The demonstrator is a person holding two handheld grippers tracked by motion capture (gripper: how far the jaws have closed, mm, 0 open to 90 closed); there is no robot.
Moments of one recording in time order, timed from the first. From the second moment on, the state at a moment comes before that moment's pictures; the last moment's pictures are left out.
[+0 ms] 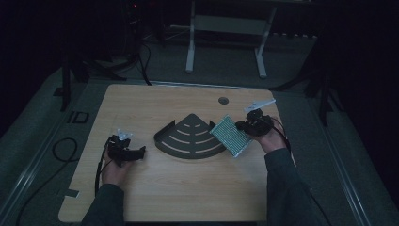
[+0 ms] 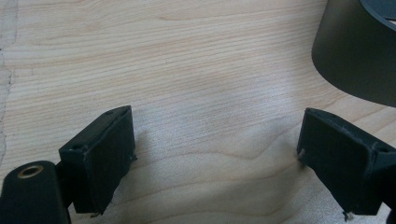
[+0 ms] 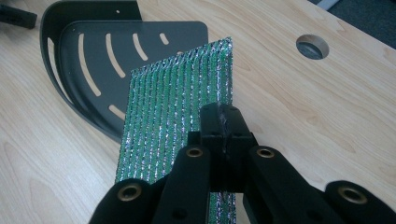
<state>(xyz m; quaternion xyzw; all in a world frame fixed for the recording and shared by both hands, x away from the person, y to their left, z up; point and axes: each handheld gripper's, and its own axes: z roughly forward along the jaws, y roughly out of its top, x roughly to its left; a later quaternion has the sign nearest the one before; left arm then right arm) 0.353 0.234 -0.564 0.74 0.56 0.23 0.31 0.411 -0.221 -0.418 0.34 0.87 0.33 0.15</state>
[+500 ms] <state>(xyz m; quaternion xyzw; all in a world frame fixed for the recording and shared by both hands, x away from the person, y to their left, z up) 0.353 0.234 -0.564 0.74 0.56 0.23 0.31 0.426 -0.204 -0.420 0.34 0.87 0.33 0.14</state>
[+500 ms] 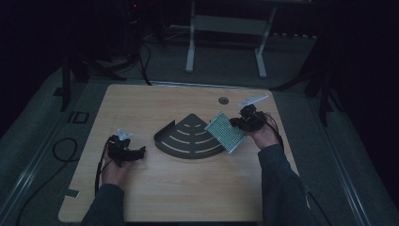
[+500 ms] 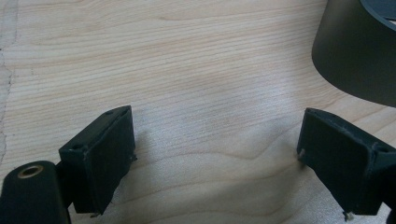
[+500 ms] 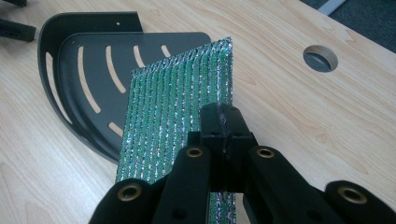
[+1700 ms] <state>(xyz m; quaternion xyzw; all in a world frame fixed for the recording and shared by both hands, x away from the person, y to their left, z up) 0.353 0.234 -0.564 0.74 0.56 0.23 0.30 0.452 -0.178 -0.432 0.36 0.86 0.34 0.13</state>
